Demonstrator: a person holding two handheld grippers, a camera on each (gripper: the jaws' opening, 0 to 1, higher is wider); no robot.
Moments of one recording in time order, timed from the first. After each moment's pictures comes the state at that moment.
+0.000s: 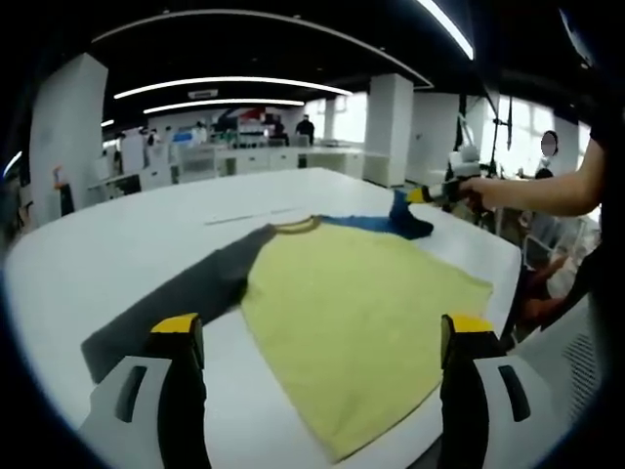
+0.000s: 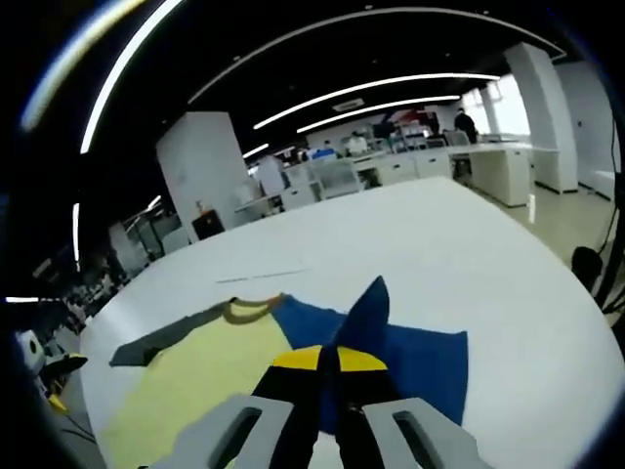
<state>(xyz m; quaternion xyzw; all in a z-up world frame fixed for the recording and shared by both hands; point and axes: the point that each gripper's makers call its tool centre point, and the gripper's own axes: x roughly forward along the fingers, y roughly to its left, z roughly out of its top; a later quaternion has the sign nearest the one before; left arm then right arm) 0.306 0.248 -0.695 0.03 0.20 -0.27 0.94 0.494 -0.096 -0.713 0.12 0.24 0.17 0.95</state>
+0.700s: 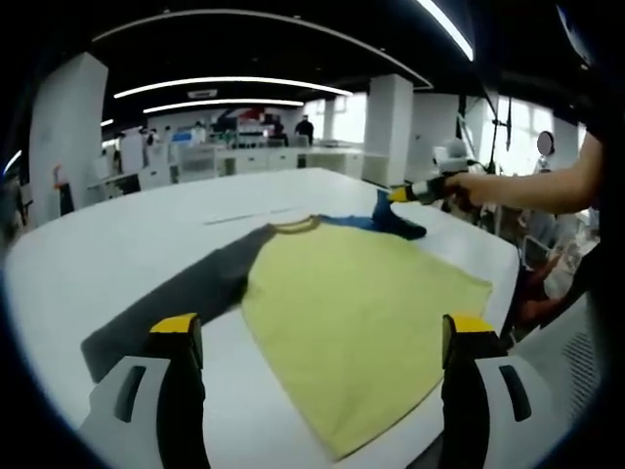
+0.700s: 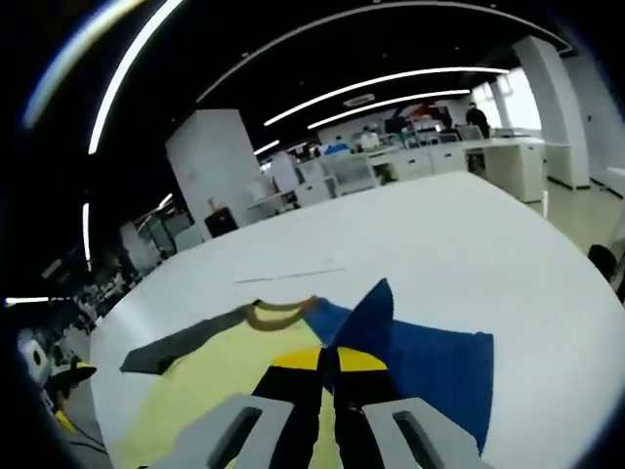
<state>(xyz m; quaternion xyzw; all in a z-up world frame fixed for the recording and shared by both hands) 0.305 0.249 -0.697 0.03 0.20 -0.28 0.94 0.509 -0.046 -0.707 0.13 0.24 0.20 0.94</state>
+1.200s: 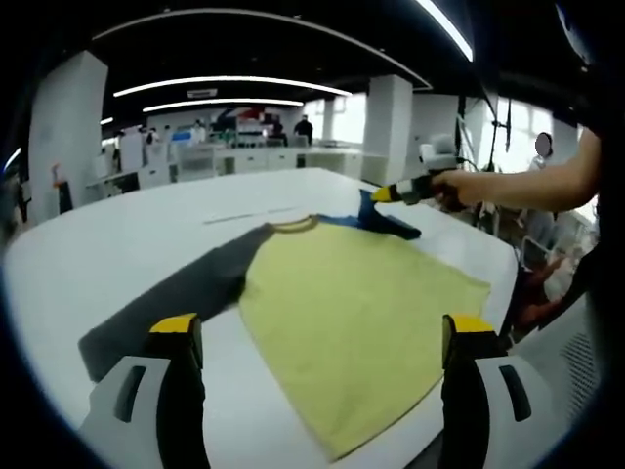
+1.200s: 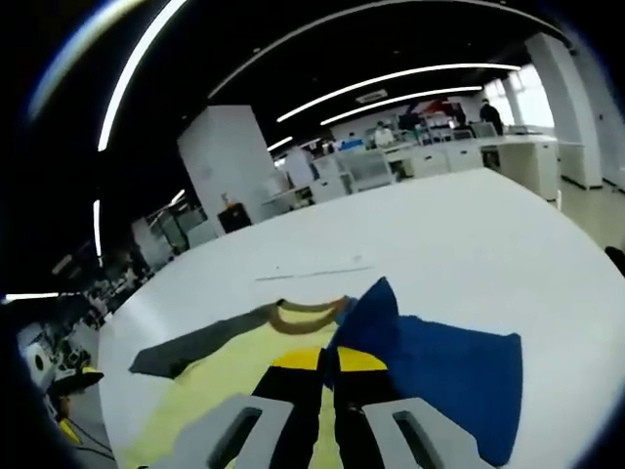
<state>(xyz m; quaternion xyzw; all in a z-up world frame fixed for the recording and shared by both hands) 0.304 0.248 -0.697 0.02 0.20 -0.28 0.94 0.522 -0.012 -0.712 0.13 0.25 0.23 0.93</state>
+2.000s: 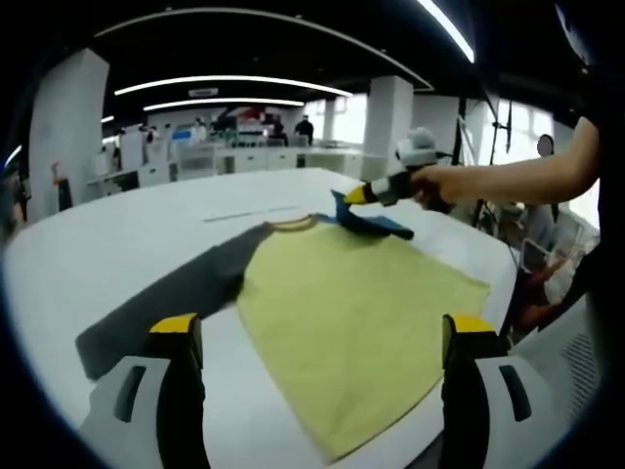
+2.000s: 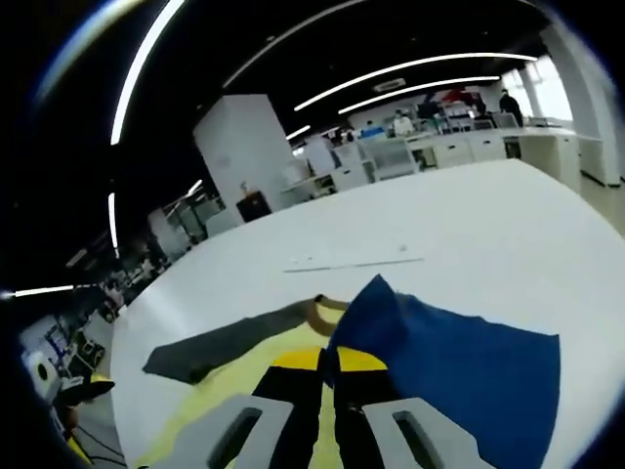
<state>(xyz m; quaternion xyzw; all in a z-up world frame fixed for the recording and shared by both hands) 0.305 0.245 -0.699 0.02 0.20 -0.28 0.94 0.533 0.053 -0.715 0.13 0.27 0.27 0.92</state>
